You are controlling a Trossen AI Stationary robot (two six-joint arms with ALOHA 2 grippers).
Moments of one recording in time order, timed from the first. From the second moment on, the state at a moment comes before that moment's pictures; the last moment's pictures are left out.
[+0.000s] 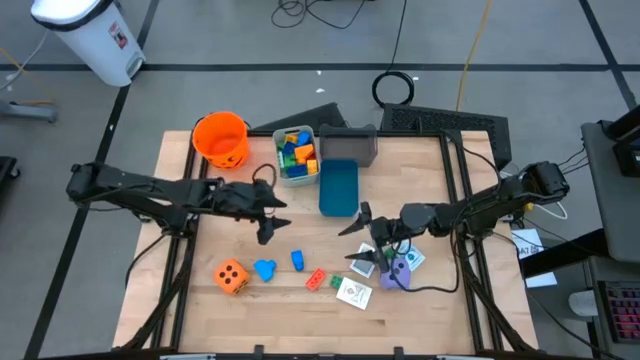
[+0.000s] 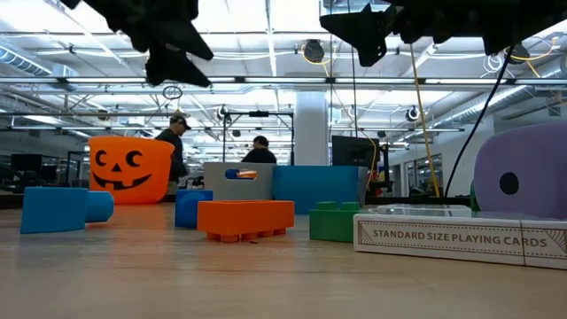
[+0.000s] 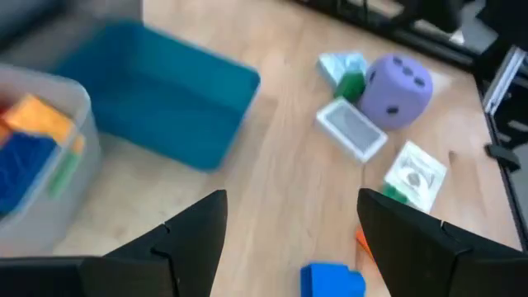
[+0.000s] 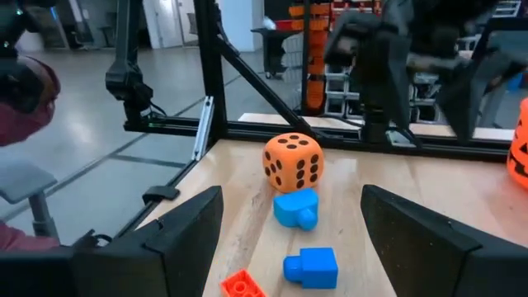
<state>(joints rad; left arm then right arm) -0.07 1.11 0.78 -0.25 -0.12 -0.40 0.21 1.36 0.59 0.72 -0.05 0.03</state>
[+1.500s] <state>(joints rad) -0.35 1.56 0.85 -0.44 -0.03 -0.80 0.17 1.36 0.59 0.70 0.00 0.03</state>
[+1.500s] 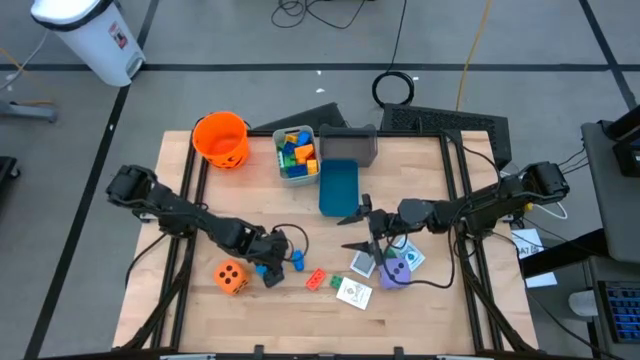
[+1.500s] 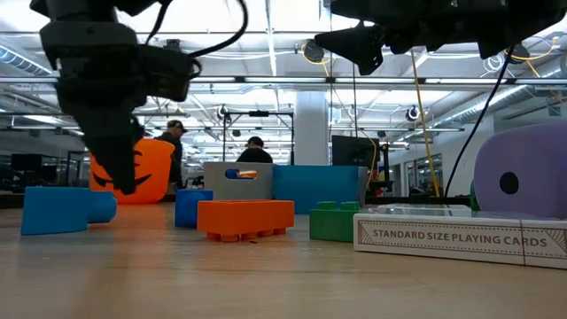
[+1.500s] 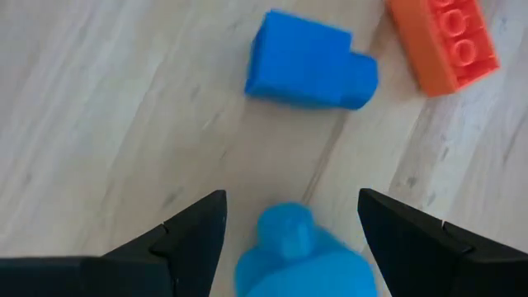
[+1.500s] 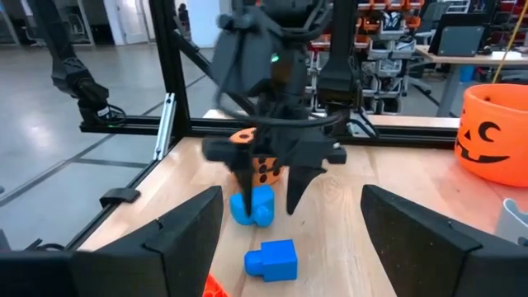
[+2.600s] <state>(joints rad) -0.36 1.79 1.04 -0.79 0.06 -0.90 0.16 1.36 0.59 0.69 0.00 0.04</state>
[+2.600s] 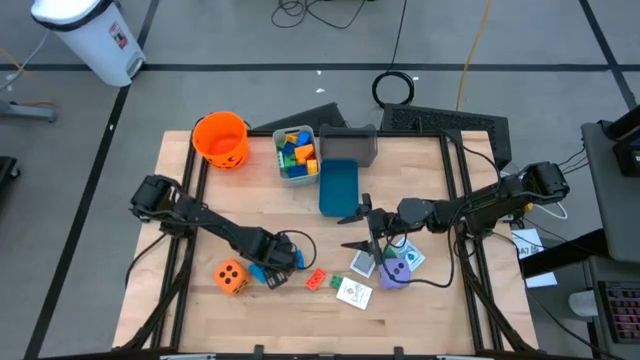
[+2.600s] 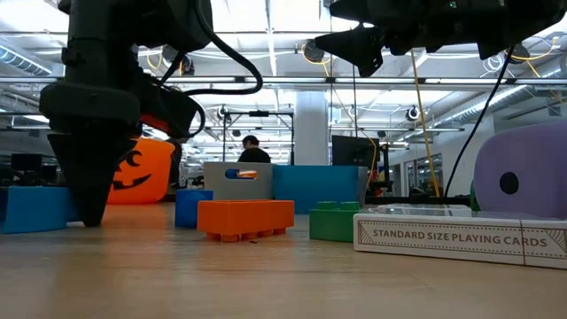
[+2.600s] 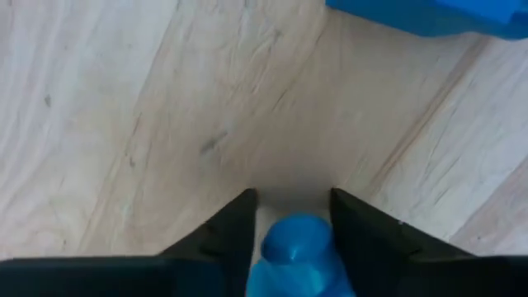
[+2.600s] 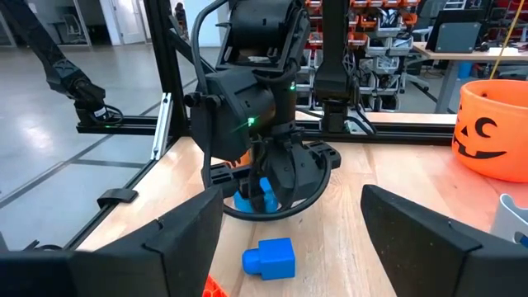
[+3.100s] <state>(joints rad) -0.34 1.78 1.04 -0.79 0.10 -0.90 0.16 1.36 0.59 0.69 0.00 0.04</state>
